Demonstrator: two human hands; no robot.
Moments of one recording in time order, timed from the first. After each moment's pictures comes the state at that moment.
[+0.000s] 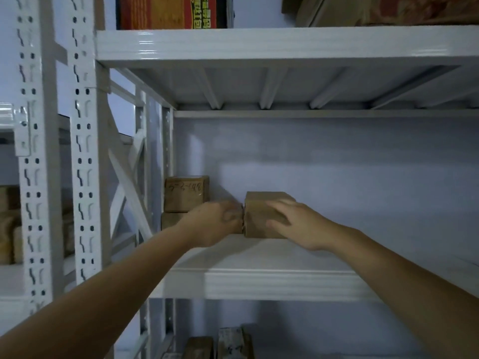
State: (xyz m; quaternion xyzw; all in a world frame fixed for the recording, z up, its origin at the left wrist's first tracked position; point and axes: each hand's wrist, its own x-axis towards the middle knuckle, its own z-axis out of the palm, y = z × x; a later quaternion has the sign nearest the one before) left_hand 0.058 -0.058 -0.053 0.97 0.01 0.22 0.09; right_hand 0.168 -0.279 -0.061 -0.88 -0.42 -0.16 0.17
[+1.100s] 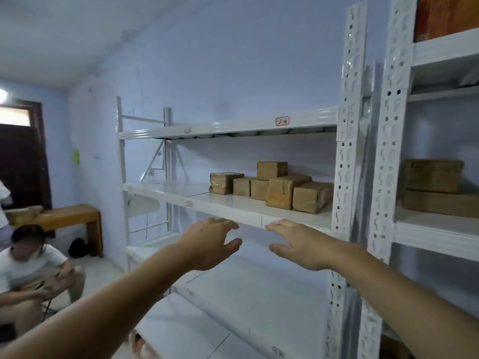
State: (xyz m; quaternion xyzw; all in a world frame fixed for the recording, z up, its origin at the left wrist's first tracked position) left_hand -0.477 0.185 -0.131 0.93 0.34 0.16 -0.05; right_hand -0.254 0.072 -0.131 -0.73 -0.68 -0.04 0.11
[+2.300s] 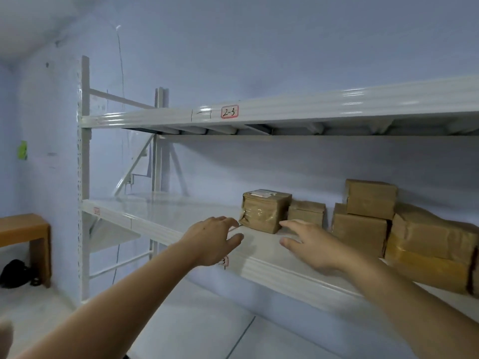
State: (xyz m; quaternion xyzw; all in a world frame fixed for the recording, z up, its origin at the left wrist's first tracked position) left_hand -0.414 0.741 -0.135 0.94 0.28 0.21 -0.02; right_hand -0.207 0.575 -0.120 -0.78 -0.59 -0.05 0.18
